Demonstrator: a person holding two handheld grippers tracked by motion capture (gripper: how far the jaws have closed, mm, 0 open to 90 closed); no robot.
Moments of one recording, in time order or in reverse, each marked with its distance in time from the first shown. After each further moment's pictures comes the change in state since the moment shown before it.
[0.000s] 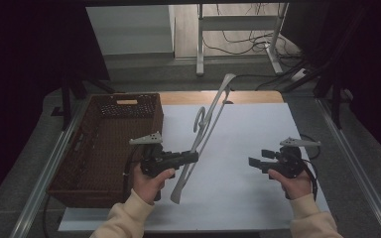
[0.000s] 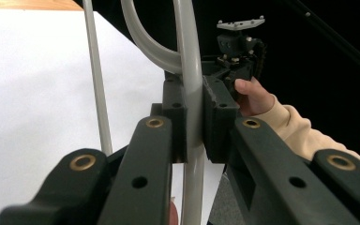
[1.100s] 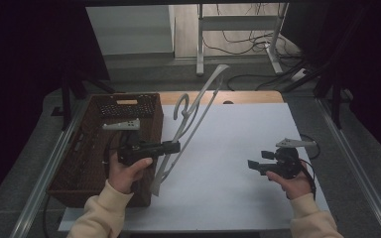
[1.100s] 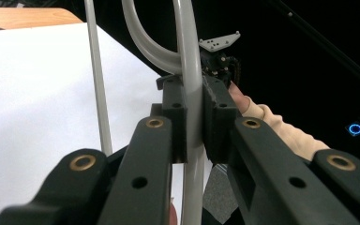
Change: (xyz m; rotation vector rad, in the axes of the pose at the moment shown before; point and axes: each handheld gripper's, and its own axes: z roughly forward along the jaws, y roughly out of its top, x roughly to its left) left arm 0.003 0.035 -0.056 0.025 -0.034 0.024; right arm -0.001 -0.002 0.006 0.057 -0.034 -0.063
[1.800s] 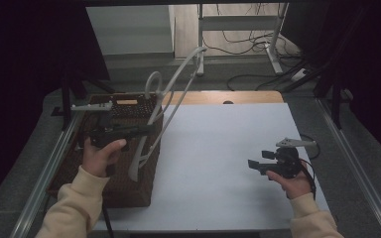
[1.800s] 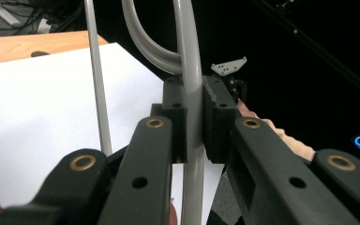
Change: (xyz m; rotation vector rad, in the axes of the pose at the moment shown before) left arm 0.017 0.031 -0.057 -0.043 0.031 -0.009; right arm -0.001 0.000 0.000 0.003 -0.008 0.002
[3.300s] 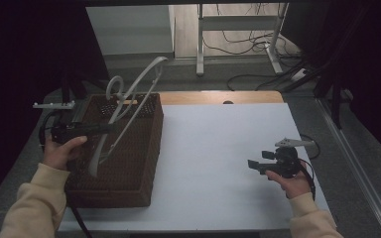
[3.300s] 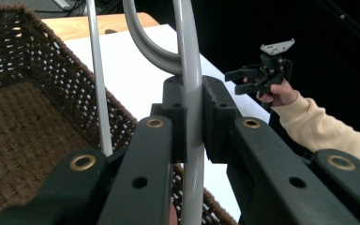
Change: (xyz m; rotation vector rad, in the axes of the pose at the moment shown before) left arm 0.062 -0.015 -0.083 0.078 0.124 -0.013; right arm -0.002 -0.002 0.004 0.009 -0.011 0.012
